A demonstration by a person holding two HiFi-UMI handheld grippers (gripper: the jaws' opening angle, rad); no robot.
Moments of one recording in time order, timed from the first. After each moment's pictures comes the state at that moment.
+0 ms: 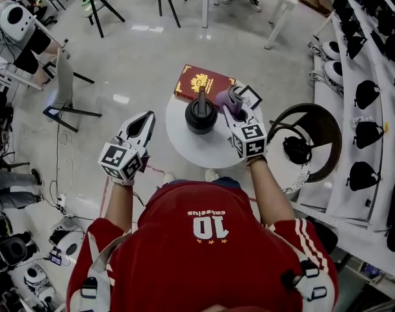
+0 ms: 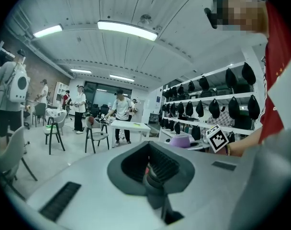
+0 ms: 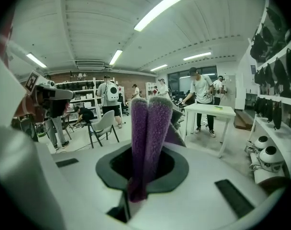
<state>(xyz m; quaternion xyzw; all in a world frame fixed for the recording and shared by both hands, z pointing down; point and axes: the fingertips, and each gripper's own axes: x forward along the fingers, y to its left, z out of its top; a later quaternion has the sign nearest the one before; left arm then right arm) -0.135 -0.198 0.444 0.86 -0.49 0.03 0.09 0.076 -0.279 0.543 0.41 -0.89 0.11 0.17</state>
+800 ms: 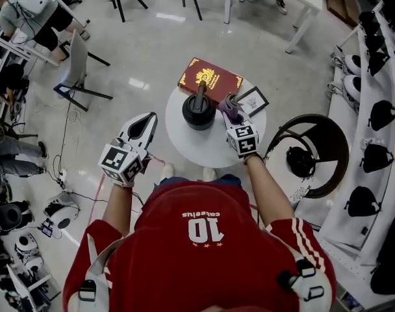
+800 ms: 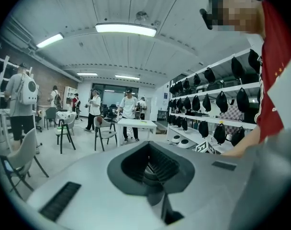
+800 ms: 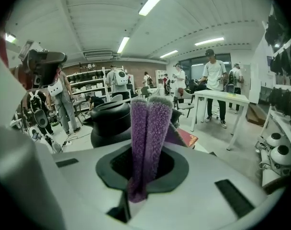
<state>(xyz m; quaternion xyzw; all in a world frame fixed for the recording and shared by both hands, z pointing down) -0.081 -0.178 0.456 0.83 -0.54 0.06 0.09 0.101 -0.291 0.667 0.33 -0.90 0.13 0.24</state>
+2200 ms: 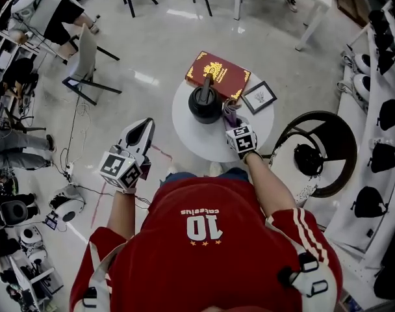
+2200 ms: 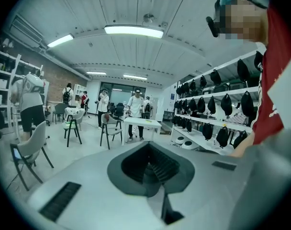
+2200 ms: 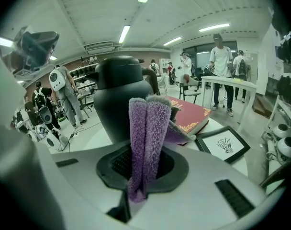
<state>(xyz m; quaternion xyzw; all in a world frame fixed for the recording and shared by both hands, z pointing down) -0.093 -0.131 0.461 0.81 -0.58 0.04 0.11 0.088 -0.258 0.754 0.29 -0.90 0.16 0.28</state>
